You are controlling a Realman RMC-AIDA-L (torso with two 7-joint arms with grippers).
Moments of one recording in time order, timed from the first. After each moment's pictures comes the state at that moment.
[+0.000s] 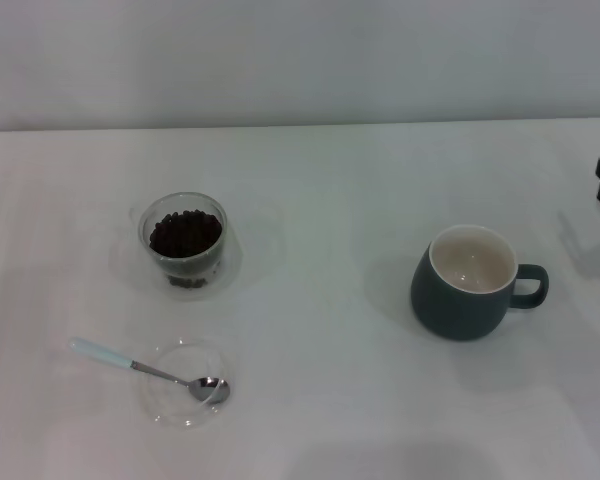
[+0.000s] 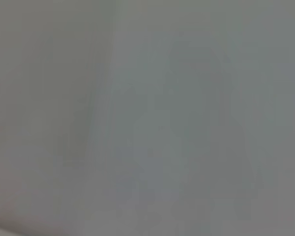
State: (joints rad) left arm -0.39 -2.07 1.06 0.12 0.02 1.32 -0.46; right arm 0.15 1.99 -1.66 -0.47 -0.01 -0.99 0.16
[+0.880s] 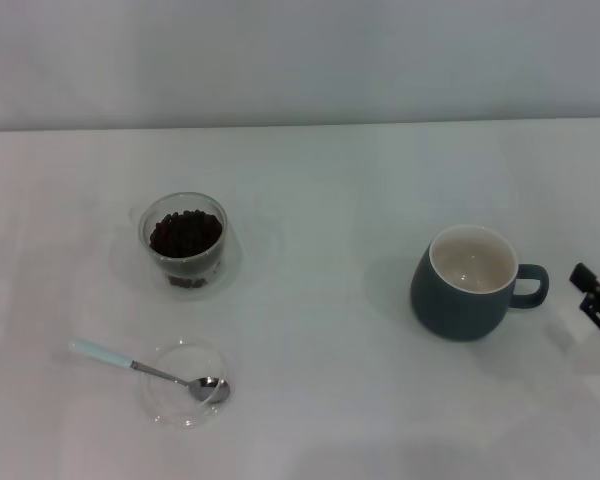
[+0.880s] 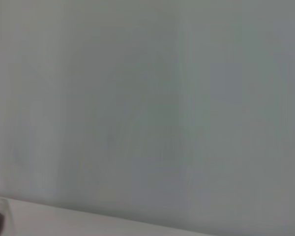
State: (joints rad) left arm -0.43 -2.07 1.06 0.14 0.02 1.28 -0.41; right arm -0.01 1.97 -1.66 -0.42 -0.32 -1.27 0.48
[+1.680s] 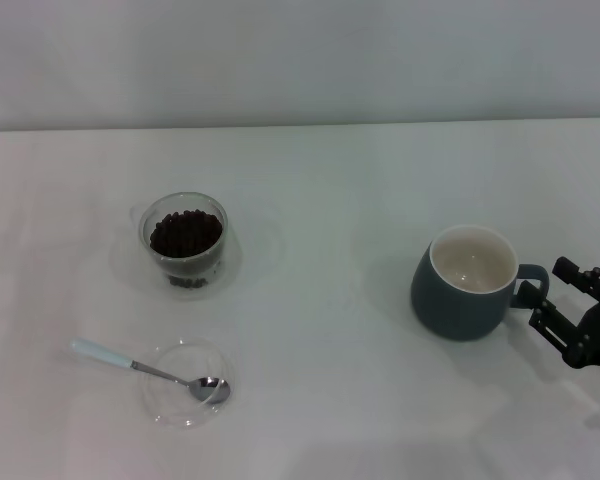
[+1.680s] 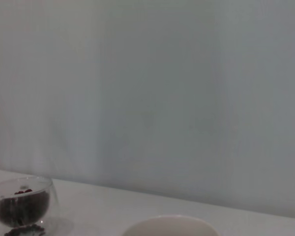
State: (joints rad) left arm -0.44 -2.07 1.06 0.14 0.01 1.28 -0.41; right arm 0.09 1.99 -1.67 -0.31 -0.39 -1.28 0.52
